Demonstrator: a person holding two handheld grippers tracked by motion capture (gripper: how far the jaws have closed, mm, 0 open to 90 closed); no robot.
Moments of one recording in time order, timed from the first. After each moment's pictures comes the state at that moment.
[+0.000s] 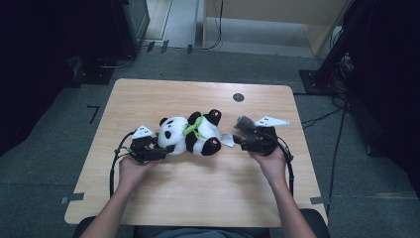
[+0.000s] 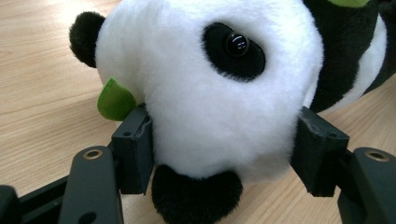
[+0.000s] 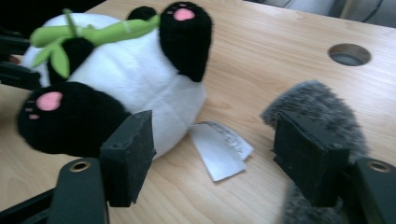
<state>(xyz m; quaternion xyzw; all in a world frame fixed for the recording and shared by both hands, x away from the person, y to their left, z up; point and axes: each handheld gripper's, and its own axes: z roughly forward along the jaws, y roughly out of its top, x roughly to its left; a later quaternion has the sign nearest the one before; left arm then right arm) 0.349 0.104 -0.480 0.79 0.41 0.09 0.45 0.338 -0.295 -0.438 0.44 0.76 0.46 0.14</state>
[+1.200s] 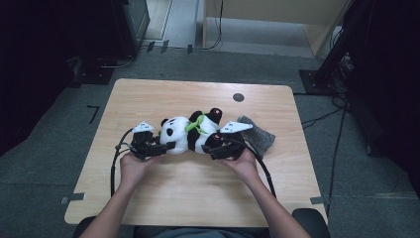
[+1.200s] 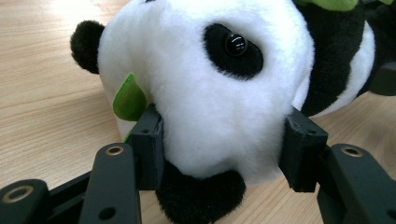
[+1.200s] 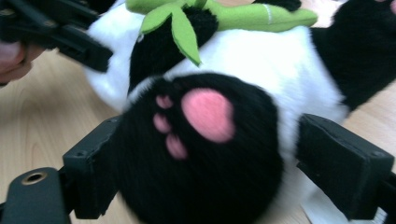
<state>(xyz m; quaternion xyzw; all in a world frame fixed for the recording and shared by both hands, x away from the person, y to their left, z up) 0.355 0.098 -0.469 0.78 0.43 0.05 0.45 0.351 -0.209 -0.469 0.35 0.80 0.47 0.11</state>
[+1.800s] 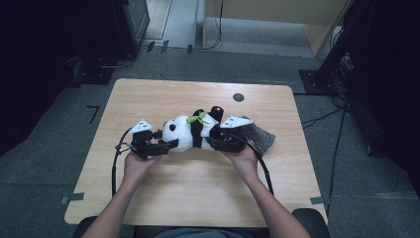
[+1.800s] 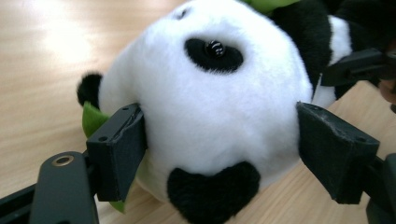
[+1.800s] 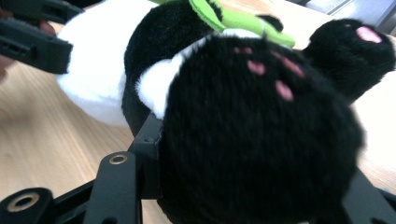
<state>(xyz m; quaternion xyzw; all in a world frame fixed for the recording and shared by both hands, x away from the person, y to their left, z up) 0.353 0.101 -0.464 0.75 0.40 0.06 0.52 0.355 -0.214 -0.447 0.37 0.80 0.45 0.14</state>
